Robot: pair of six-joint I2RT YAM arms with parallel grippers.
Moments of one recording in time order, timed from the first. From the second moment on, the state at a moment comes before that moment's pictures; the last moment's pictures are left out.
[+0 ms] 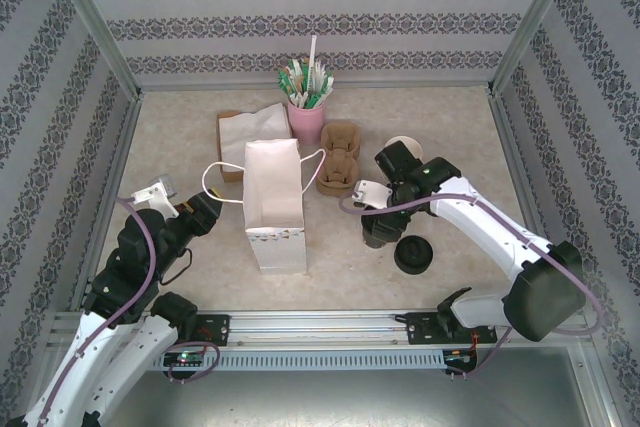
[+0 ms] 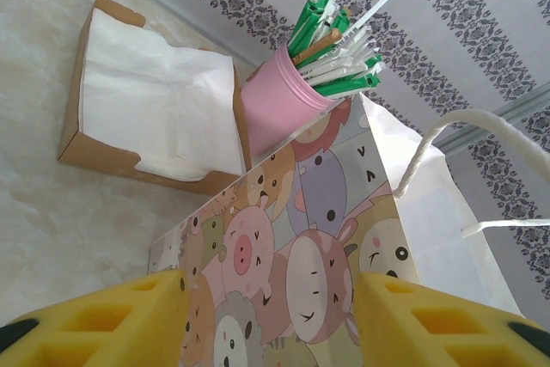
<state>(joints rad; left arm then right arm) -0.40 0.40 0.67 -0.58 -0.09 -0.79 0.53 1.33 1.08 -1.08 -0.10 -0.66</state>
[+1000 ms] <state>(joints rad) -0.40 0.40 0.67 -0.58 -0.08 -0.79 0.53 1.24 1.03 -1.07 -0.12 -0.60</state>
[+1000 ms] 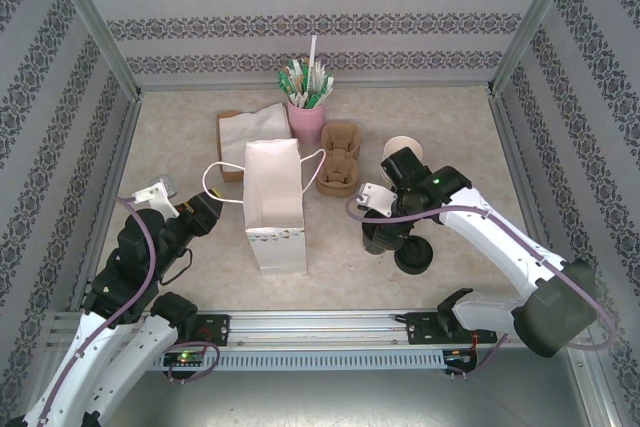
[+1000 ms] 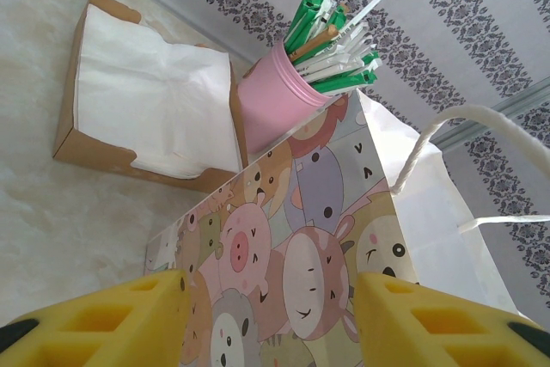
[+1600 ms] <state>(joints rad) -0.40 0.40 0.67 -0.58 -0.07 -0.79 0.57 1.11 1.03 -1.00 -0.12 -0.36</state>
